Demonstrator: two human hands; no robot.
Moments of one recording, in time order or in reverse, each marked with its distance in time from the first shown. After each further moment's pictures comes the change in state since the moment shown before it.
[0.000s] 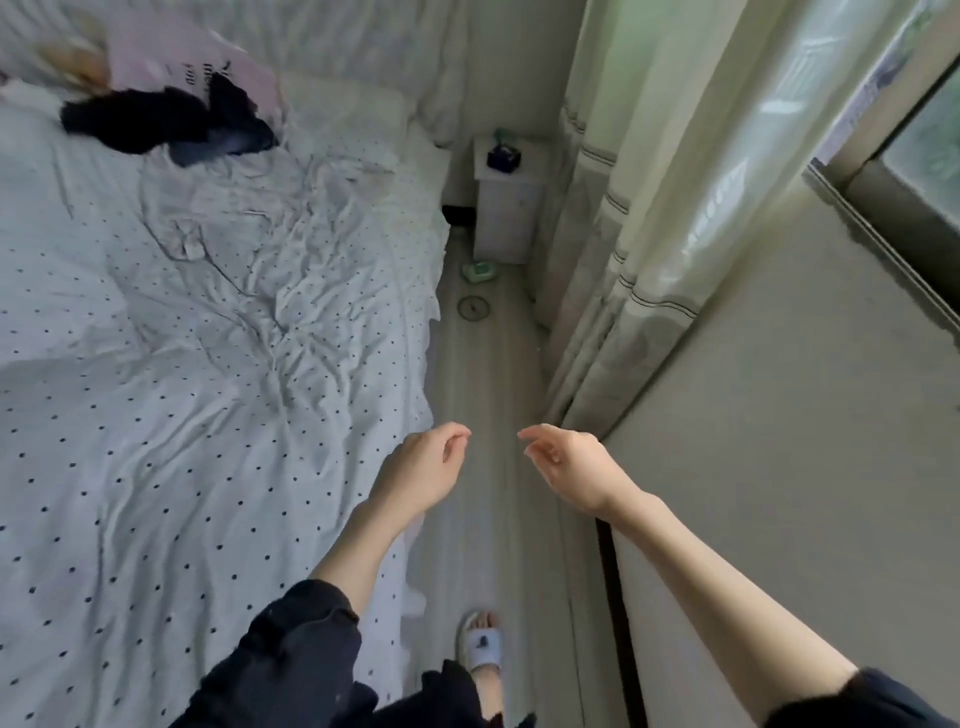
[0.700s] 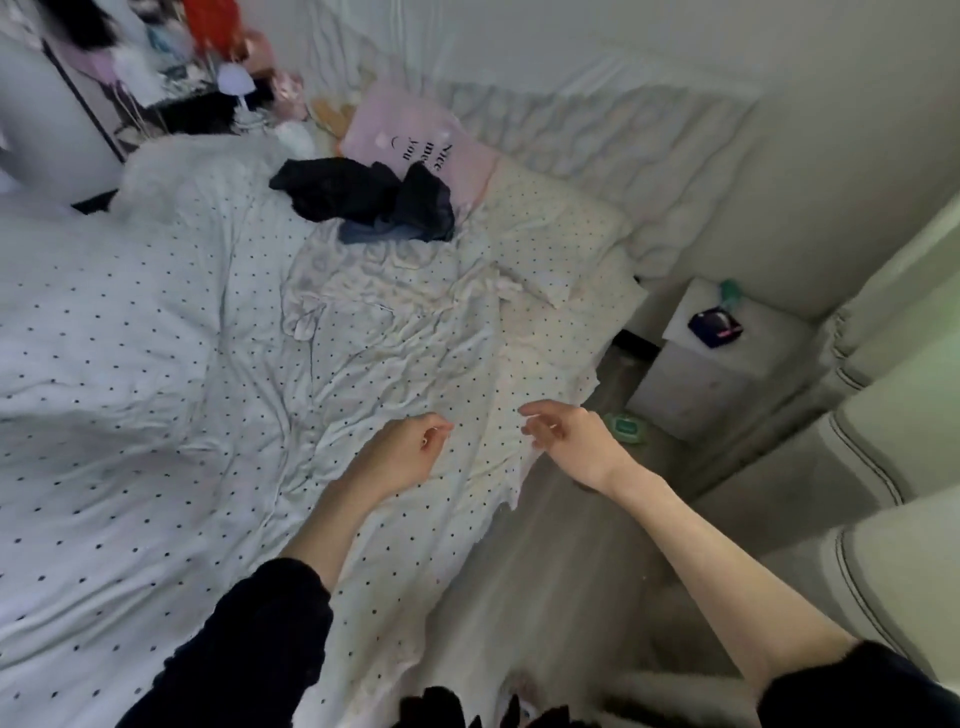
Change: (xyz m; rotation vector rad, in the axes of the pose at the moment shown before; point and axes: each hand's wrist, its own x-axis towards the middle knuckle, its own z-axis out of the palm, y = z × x) left_hand 0.443 -0.008 -0.188 -0.081 0.344 -0.371; right_hand 0.564 -0.086 -0.201 0.043 -0.298 -0.481
